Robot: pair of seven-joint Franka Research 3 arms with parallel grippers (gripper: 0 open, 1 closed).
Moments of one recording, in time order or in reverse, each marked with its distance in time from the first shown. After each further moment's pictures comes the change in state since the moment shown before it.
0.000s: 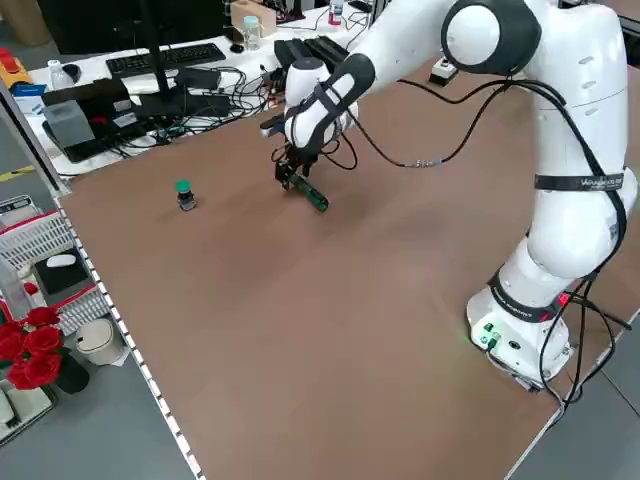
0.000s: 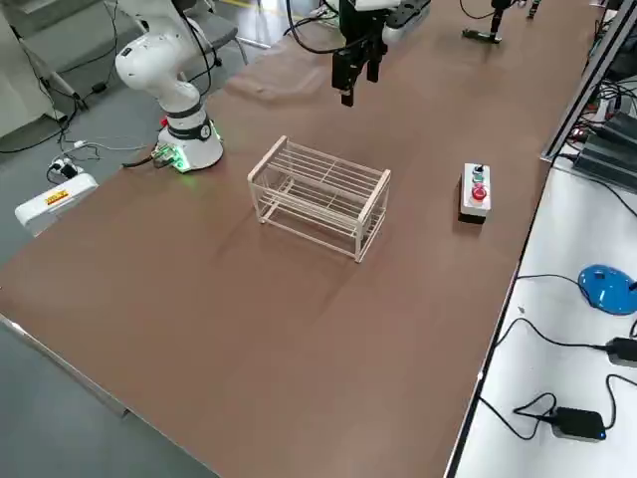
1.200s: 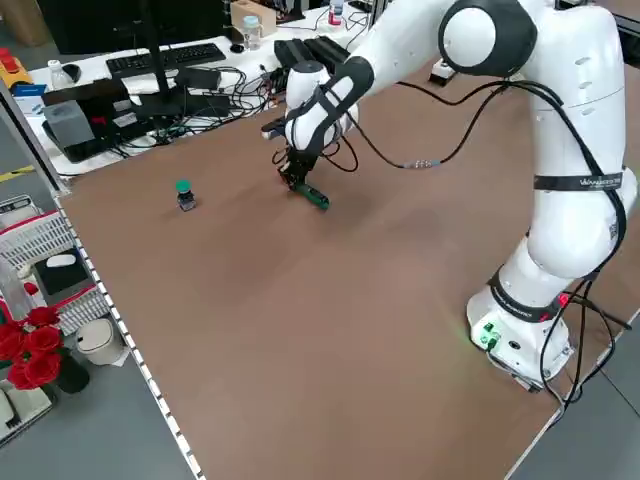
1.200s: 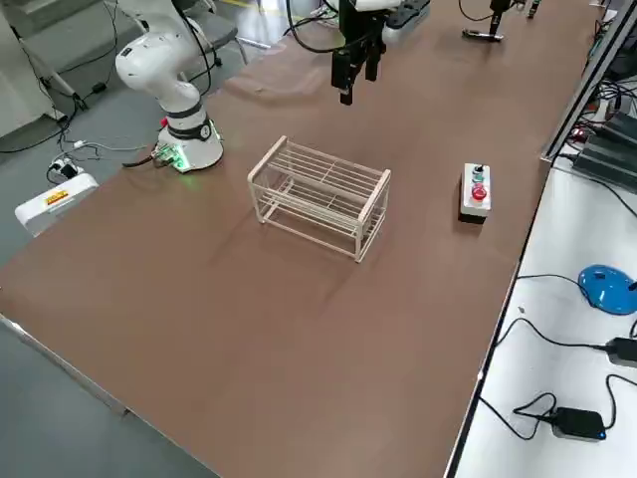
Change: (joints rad) left arm 0.000 0.013 -0.003 0.009 0.004 0.005 0.000; right arm 0.001 -0.002 0.006 0.001 0.000 -0.024 0.000
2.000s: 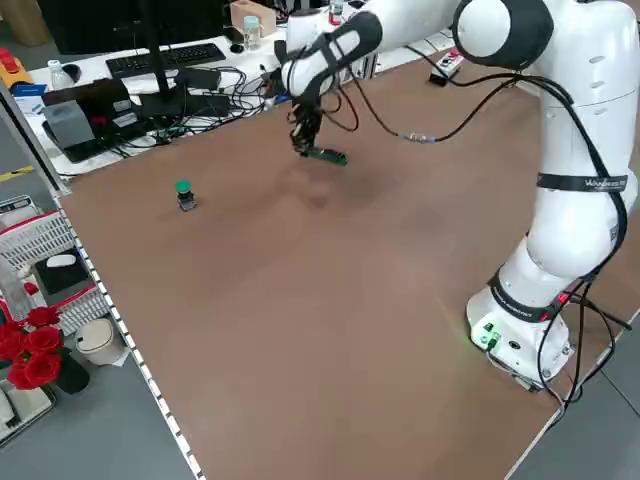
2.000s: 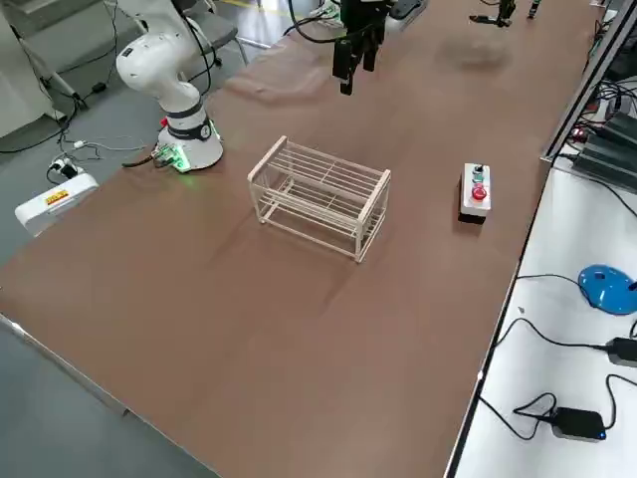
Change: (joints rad) left arm -0.015 -0.082 -0.098 0.208 -0.001 -0.434 -0.446; right arm 0.040 -0.013 0.006 0.001 0.001 -0.055 -0.005
